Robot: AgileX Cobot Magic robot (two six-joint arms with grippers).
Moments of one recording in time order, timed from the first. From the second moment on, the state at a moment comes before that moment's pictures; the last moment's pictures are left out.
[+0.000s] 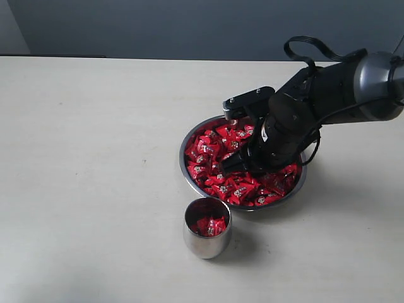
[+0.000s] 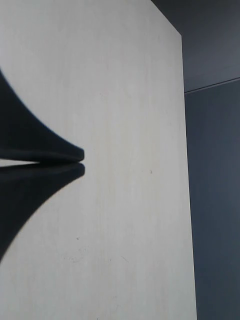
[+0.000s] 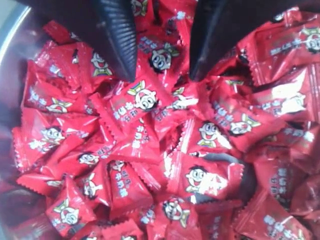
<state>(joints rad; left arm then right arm) 0.19 0.00 0.00 0.03 0.34 0.03 0.73 1.85 -1.02 -0.24 0.53 0.36</state>
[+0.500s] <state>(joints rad) 0.19 0.00 0.00 0.03 0.34 0.03 0.73 1.91 -1.02 -0.25 0.55 0.36</state>
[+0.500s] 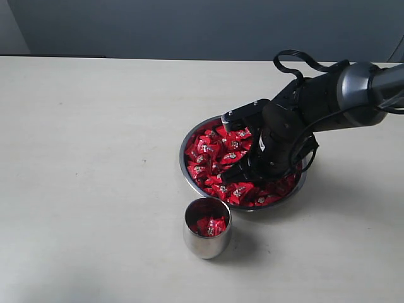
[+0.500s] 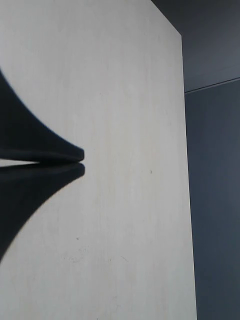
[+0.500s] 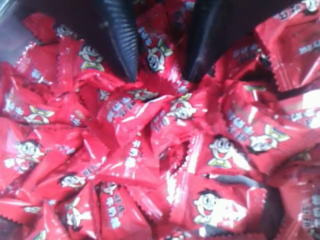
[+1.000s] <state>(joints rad) 0.19 0.00 0.00 0.03 0.34 0.03 0.73 1.85 -1.03 -0.25 0.59 0.35</state>
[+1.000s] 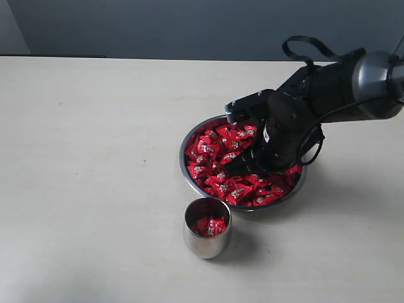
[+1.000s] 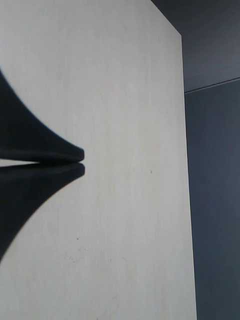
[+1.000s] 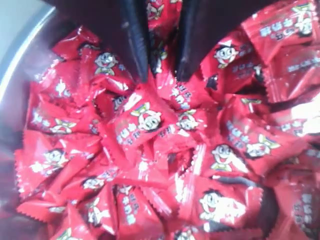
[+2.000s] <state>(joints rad) 0.19 0.00 0.00 0.03 0.34 0.03 0.88 1.49 -1.02 -0.14 0.61 0.33</state>
